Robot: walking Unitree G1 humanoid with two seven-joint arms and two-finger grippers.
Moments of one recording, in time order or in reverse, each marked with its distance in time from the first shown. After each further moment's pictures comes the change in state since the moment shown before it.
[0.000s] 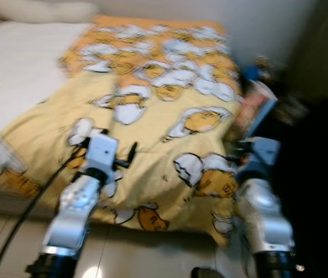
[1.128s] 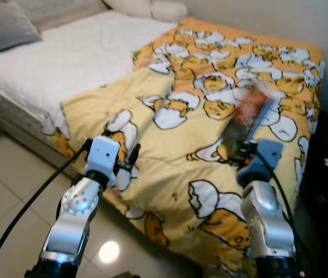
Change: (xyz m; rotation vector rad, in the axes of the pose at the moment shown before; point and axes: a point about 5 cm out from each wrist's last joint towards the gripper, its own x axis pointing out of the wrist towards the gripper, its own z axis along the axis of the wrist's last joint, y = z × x) left arm -0.005 -0.008 0.003 -0.010 -0.012 -0.031; right arm -0.005 -0.011 0.005 0.010 -0.039 -0.038
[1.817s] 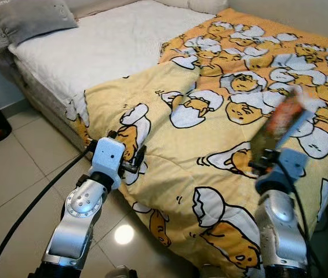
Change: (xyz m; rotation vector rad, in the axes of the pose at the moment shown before) left arm -0.006 -0.008 0.002 -0.005 -0.005 -0.027; right arm -0.009 -0.026 -0.005 -0.005 -0.015 -0.150
